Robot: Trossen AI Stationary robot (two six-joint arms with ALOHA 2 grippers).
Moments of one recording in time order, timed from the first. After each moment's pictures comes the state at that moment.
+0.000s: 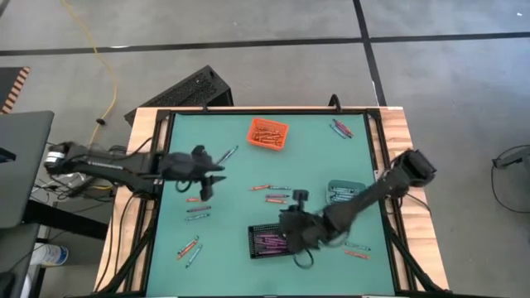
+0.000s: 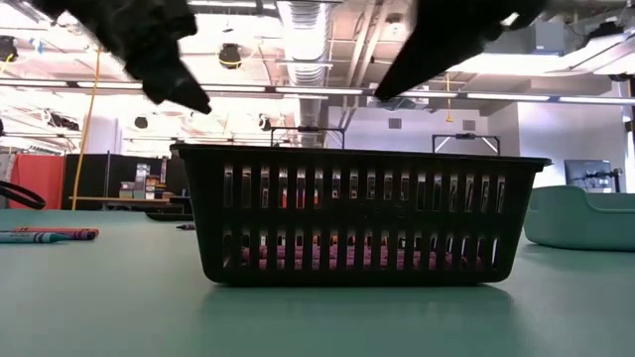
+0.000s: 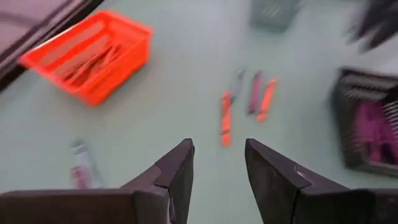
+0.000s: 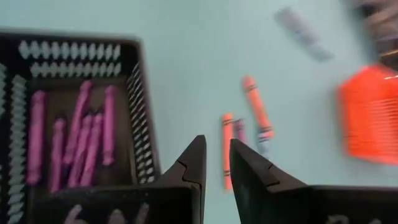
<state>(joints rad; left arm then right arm) -0.06 0.85 0.52 -0.16 -0.23 -0.23 0.50 1.79 1.31 -0.58 0.62 0.31</state>
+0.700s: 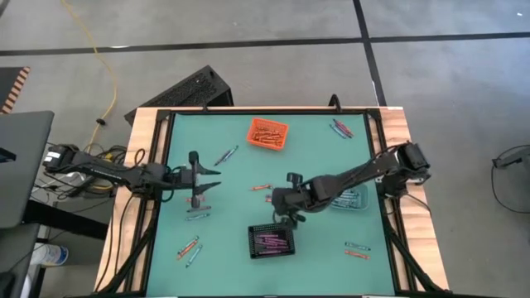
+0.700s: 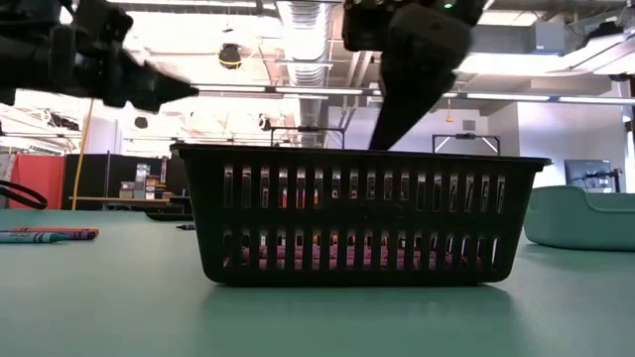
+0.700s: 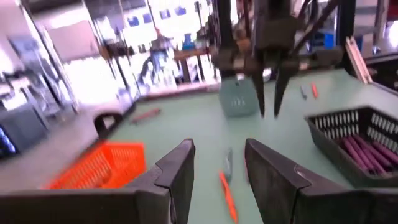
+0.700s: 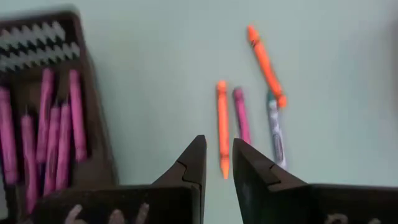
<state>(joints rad) -0.13 0.66 0.05 0.68 -0.25 0.22 0.26 1.79 1.31 -0.61 0.29 0.34</state>
